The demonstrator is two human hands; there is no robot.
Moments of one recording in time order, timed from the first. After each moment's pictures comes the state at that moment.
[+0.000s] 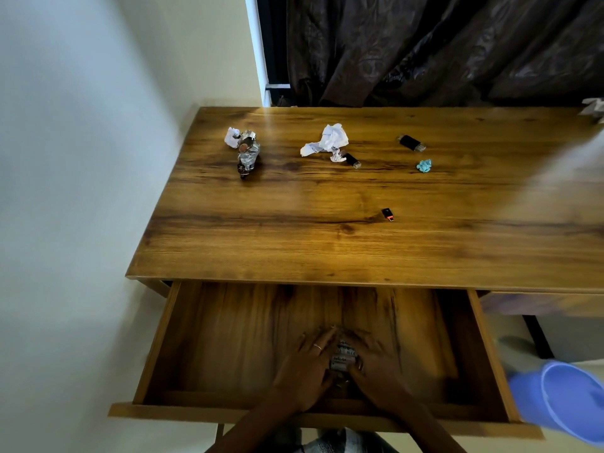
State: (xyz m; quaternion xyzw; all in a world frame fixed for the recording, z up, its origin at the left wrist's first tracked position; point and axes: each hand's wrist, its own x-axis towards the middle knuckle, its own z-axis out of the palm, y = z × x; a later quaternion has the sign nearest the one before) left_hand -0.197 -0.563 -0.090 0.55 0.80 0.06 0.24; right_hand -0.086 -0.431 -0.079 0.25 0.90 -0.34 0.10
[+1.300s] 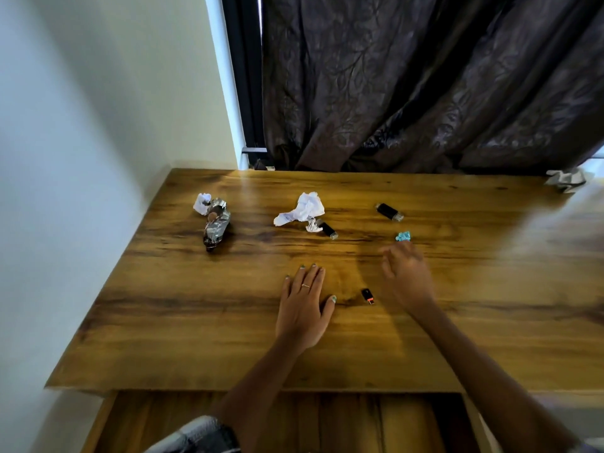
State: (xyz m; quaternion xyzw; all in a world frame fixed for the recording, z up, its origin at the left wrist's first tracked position) left_hand -0.346 -0.367 -0.043 0.45 0.88 0.15 0.05; right_hand -0.236 -0.199 0.029 0.30 0.91 -0.16 -0.25
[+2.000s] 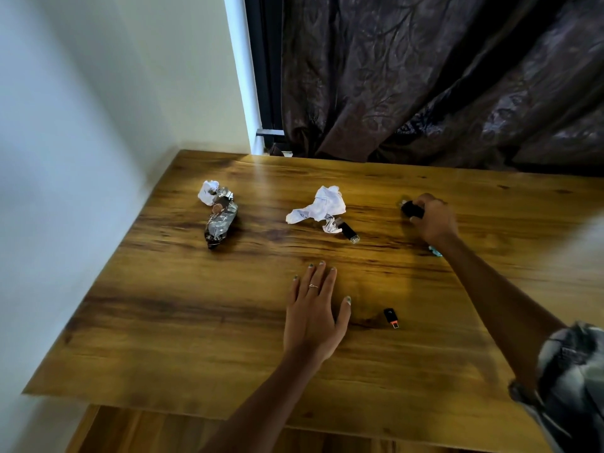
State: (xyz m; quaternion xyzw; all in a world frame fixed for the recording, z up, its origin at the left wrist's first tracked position) left_hand -0.355 -0.351 -0.049 0.38 0.90 0.21 0.00; right_hand -0.348 -0.059 0.006 0.40 0.89 -0.17 -0.13
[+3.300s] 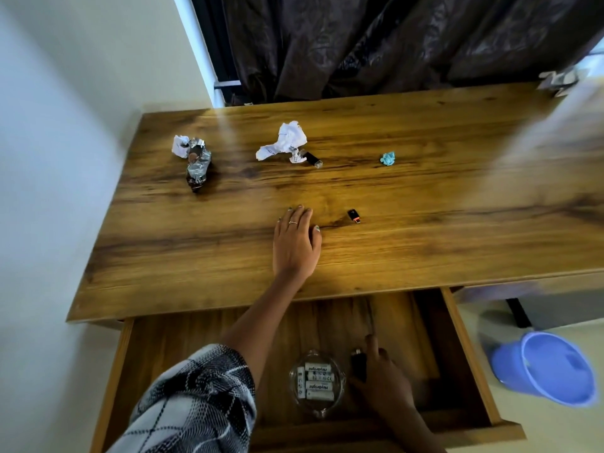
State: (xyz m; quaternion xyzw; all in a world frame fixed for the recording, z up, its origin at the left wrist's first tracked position) left_hand -0.320 -0.377 -0.051 0.41 0.89 0.21 0.00; right_hand -0.075 -0.405 -0.065 0.46 0.81 -0.31 0.20
